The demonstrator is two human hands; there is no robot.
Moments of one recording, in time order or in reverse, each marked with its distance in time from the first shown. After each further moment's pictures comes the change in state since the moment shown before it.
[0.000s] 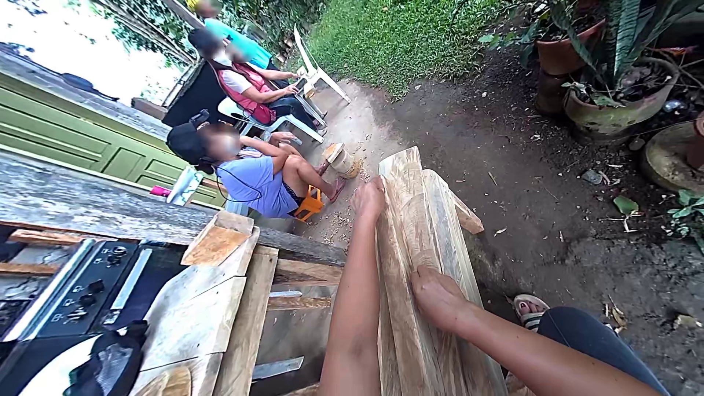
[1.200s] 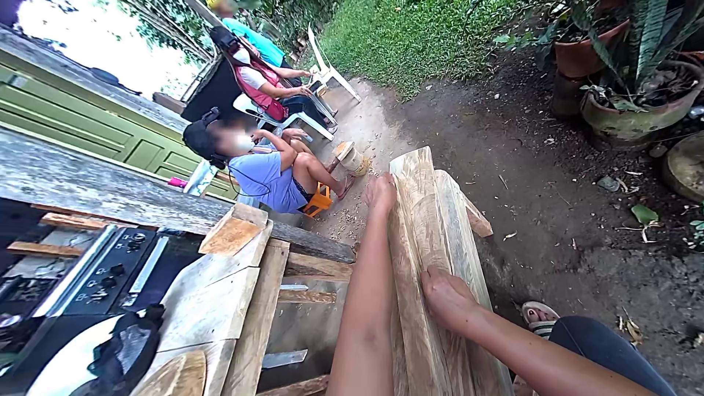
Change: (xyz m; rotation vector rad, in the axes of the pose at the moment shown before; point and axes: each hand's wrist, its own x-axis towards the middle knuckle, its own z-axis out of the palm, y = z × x) left_hand 0.010 0.007 -0.006 -0.055 -0.025 -0.073; right_hand 0.002 -0.002 0.001 -0.021 0.024 0.010
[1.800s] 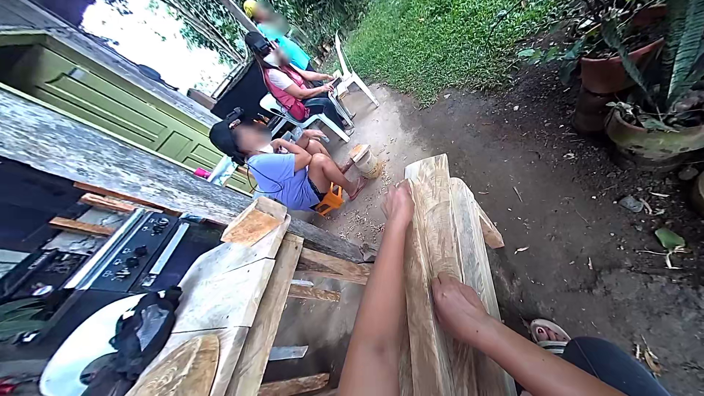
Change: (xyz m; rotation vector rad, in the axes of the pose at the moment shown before) left_hand -0.017 -0.003 0.015 -0.024 0.063 0.001; right_hand 0.000 0.000 0.001 -0.022 -0.009 0.013
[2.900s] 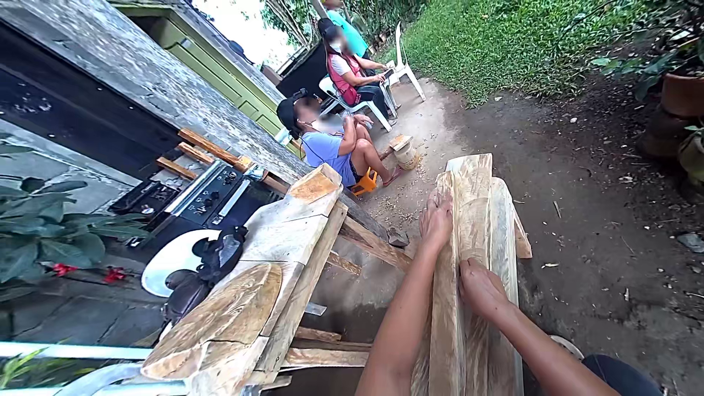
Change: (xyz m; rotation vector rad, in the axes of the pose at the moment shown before) left_hand -0.083 -0.035 0.009 -0.138 -0.049 0.028; right_hand 0.001 -0.007 0.003 -0.050 0.071 0.060
